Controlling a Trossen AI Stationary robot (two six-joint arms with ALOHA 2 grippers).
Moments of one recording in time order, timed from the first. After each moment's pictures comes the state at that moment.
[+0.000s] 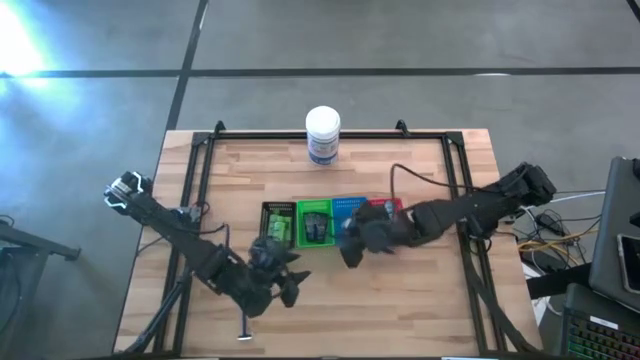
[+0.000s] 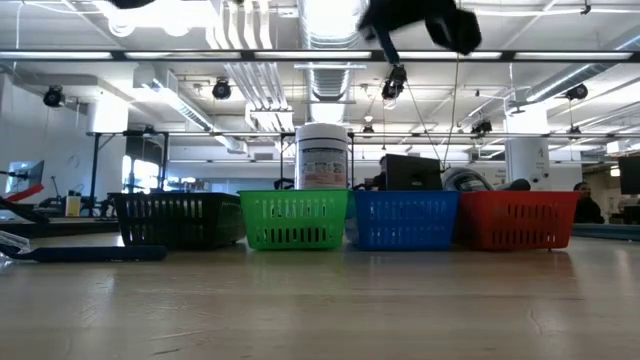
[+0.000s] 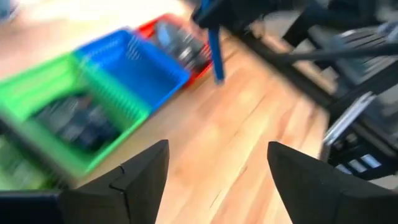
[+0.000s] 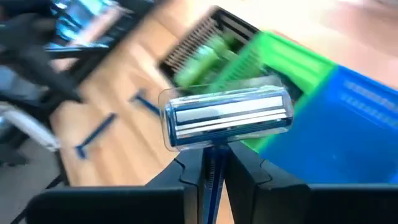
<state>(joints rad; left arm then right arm) -0.64 1.52 1.27 -0.51 -0.78 -1.15 0.32 1.54 1.28 -0.53 0.42 1.01</state>
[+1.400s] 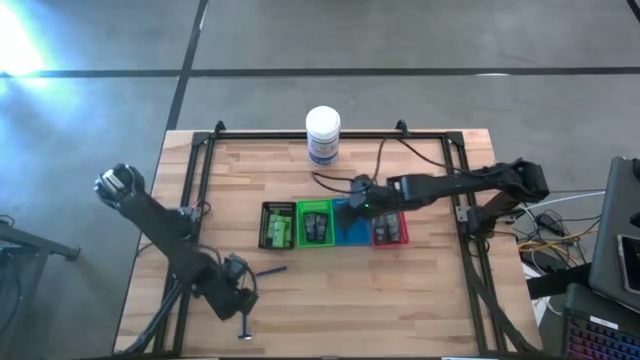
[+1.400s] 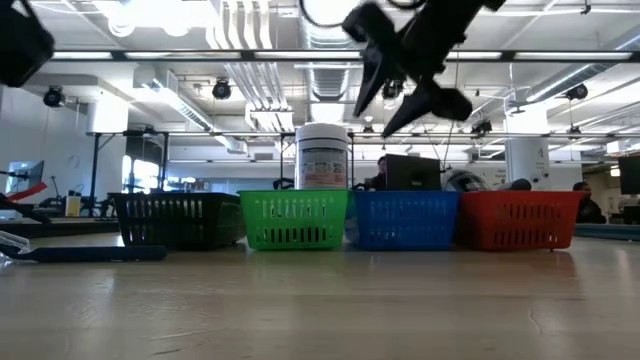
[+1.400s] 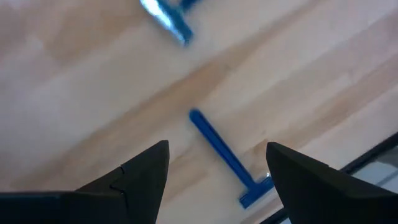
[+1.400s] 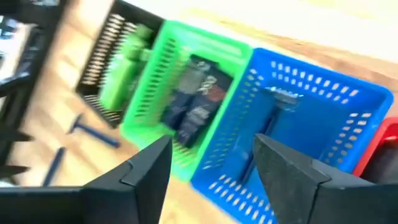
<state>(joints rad) -0.80 1.38 0.88 -0.73 -0.05 -1.88 0.01 1.57 1.18 -0.55 0.14 1.12</state>
